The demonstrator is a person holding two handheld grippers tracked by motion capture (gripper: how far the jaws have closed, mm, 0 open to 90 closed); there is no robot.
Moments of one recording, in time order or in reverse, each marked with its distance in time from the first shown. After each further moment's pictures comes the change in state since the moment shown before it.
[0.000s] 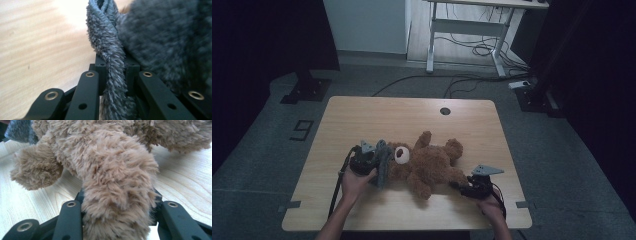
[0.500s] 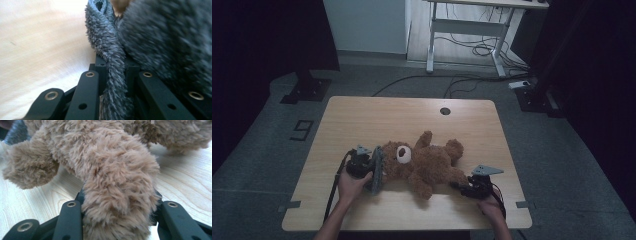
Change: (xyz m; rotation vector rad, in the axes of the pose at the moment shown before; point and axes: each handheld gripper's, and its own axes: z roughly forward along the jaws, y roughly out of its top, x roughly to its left) left arm 0.017 -0.007 -0.009 -0.011 -0.066 -0.051; right arm -0.003 -0.003 0.001 0.007 -0.008 0.007
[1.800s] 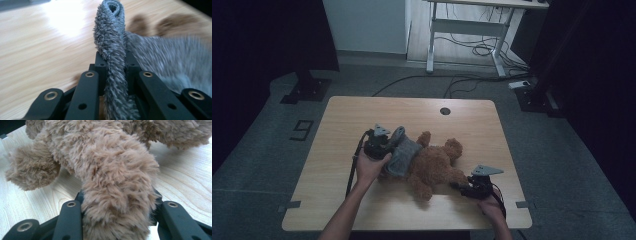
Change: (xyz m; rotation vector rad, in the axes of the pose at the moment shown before) left arm -0.031 0.068 0.016 -0.046 -0.021 0.030; right arm 0.001 0.001 0.000 0.005 0.005 -0.015
